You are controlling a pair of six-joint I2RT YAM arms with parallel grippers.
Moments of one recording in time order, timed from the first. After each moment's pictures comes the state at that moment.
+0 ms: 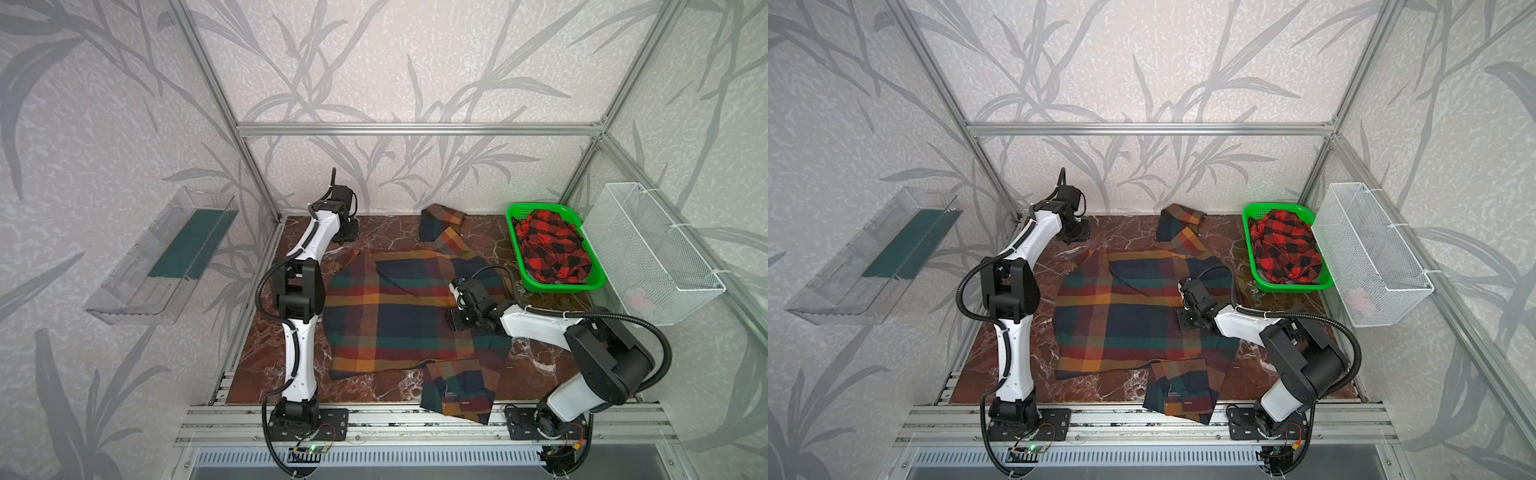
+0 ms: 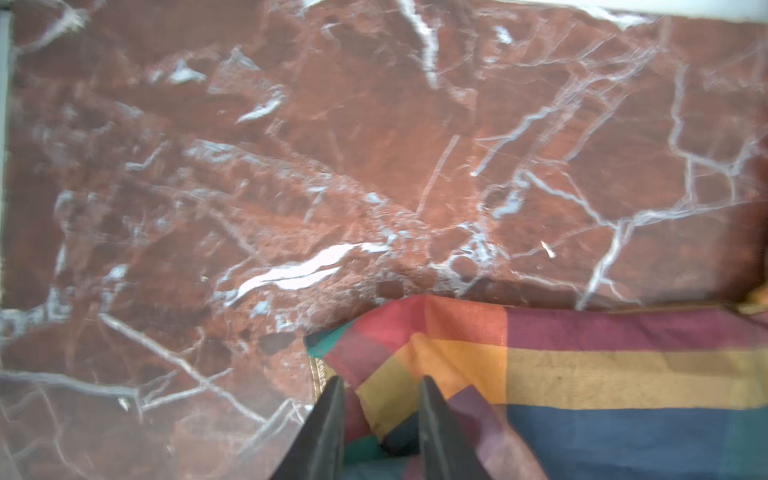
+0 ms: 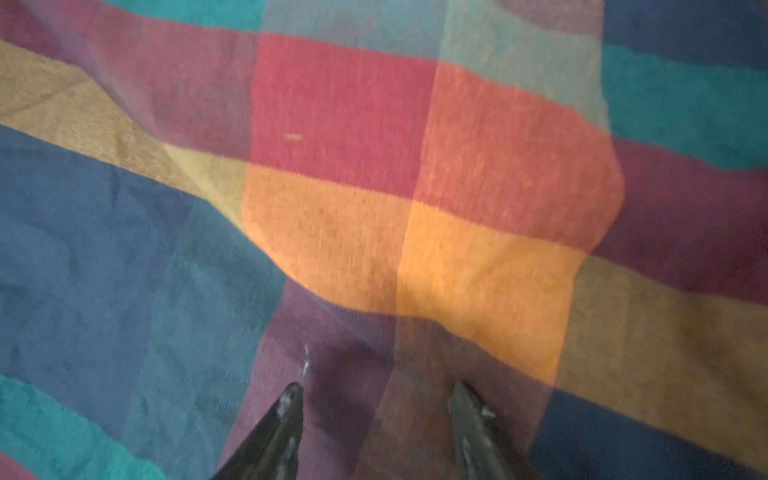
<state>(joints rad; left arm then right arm) -0.10 2.26 2.10 -0.97 -0.12 -0.20 0.60 1.57 0.71 -0.13 -0.04 0.35</state>
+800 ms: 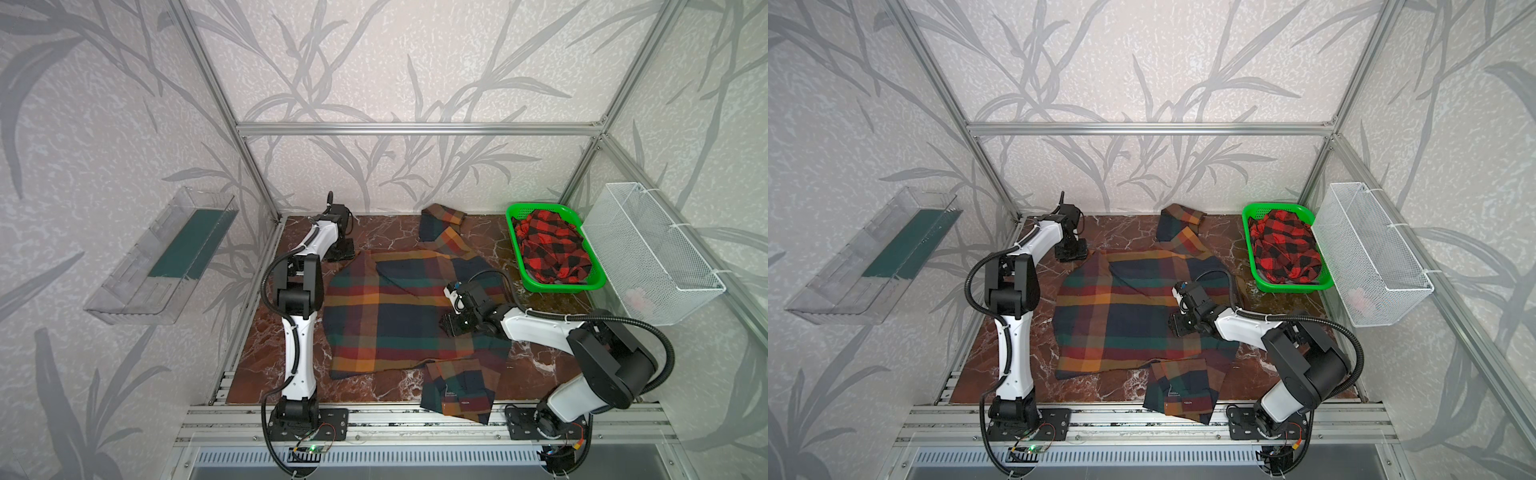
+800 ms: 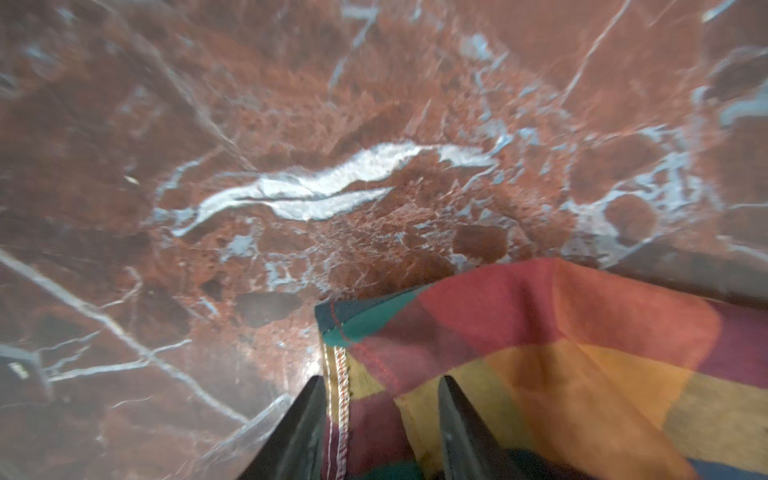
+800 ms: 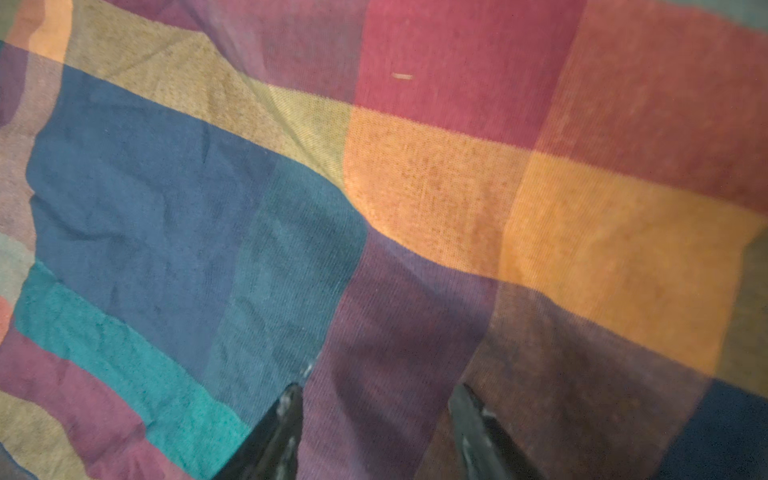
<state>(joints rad) -0.06 2.33 1.96 -0.96 -0.10 -0.28 0.63 1.57 0.69 -0.10 -0.15 0.34</state>
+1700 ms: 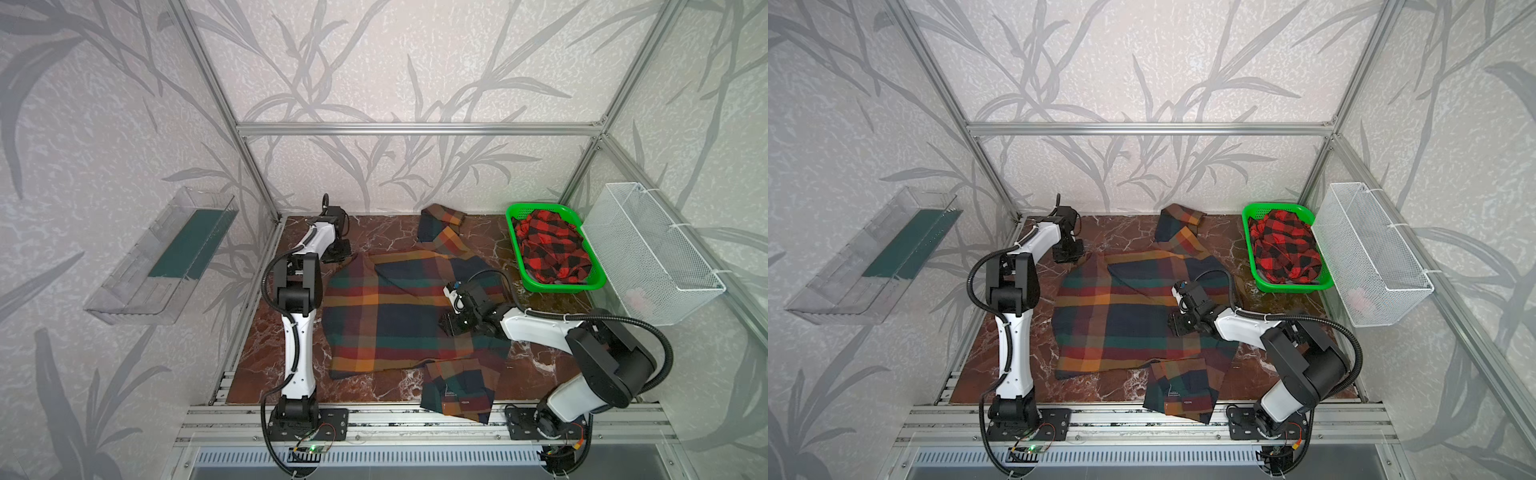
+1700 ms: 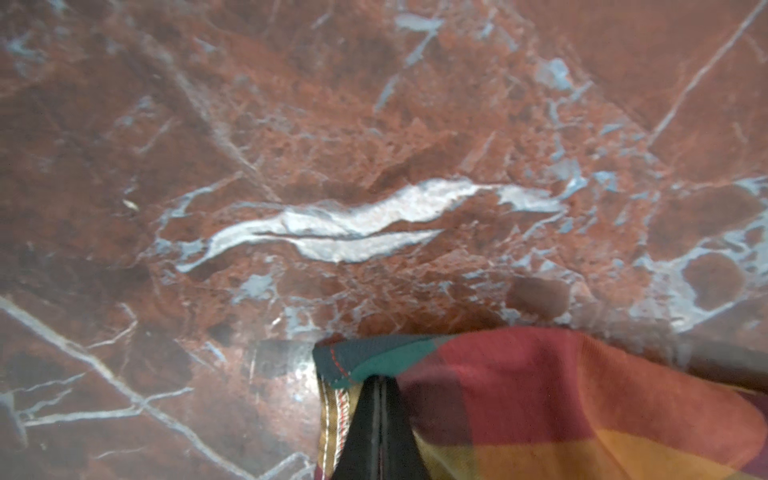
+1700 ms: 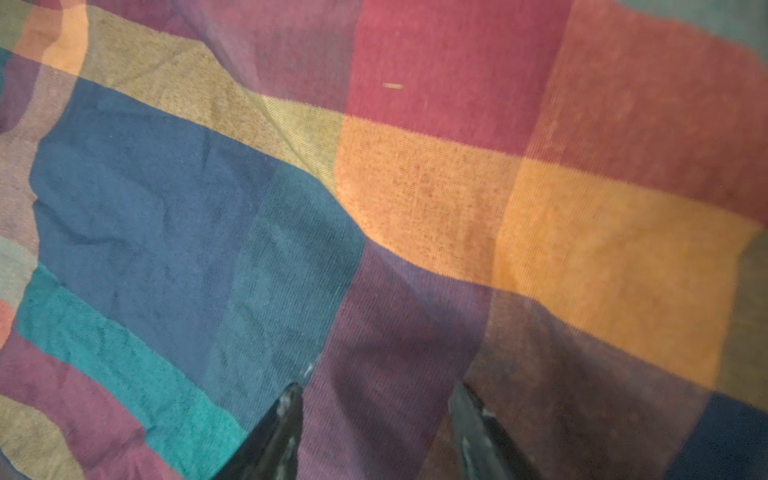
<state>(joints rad) -0.03 2.37 1.98 -0.93 -0.10 -0.30 0.63 1.58 0.69 -0.07 -0.15 0.34</state>
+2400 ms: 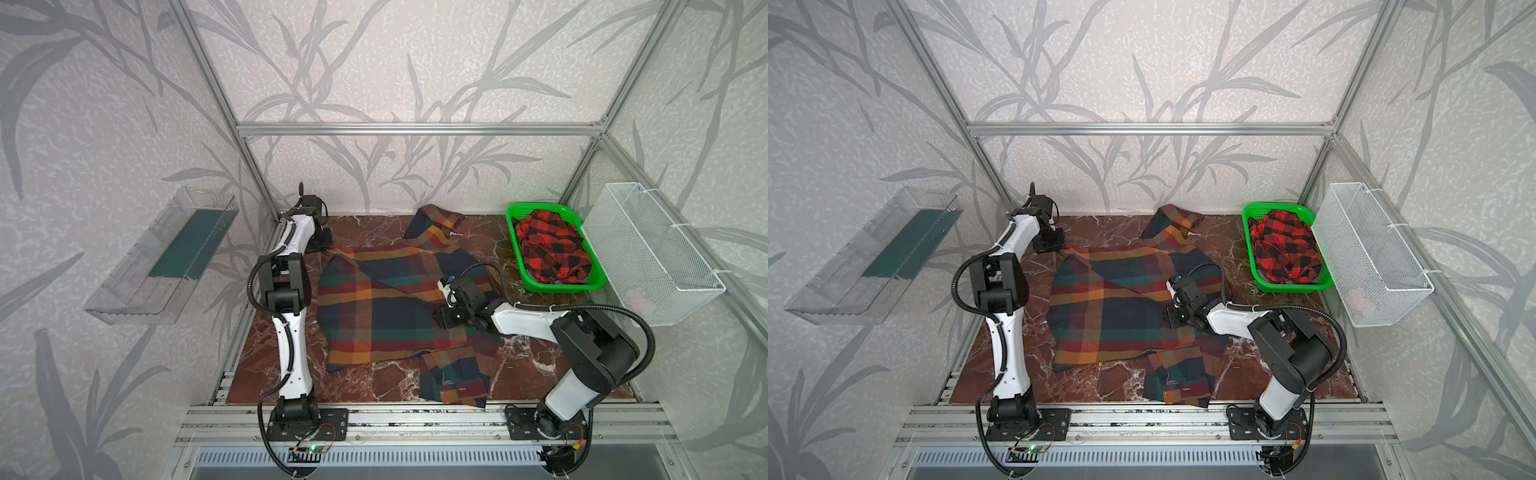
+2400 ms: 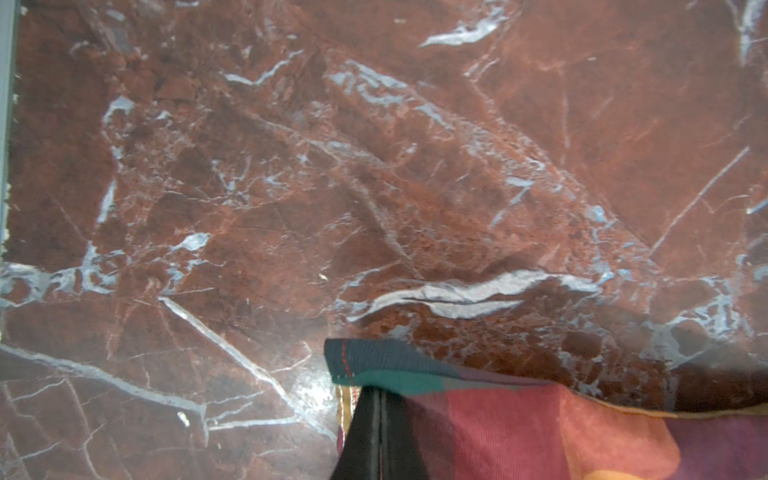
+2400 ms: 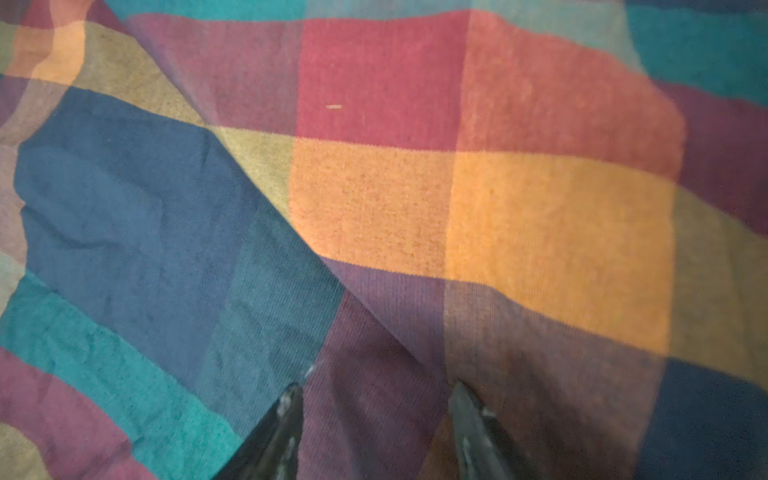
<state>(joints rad) 0.11 2.37 2.13 -1.00 -0.03 -0.21 0.64 1.68 0.76 -0.02 -0.09 0.34</state>
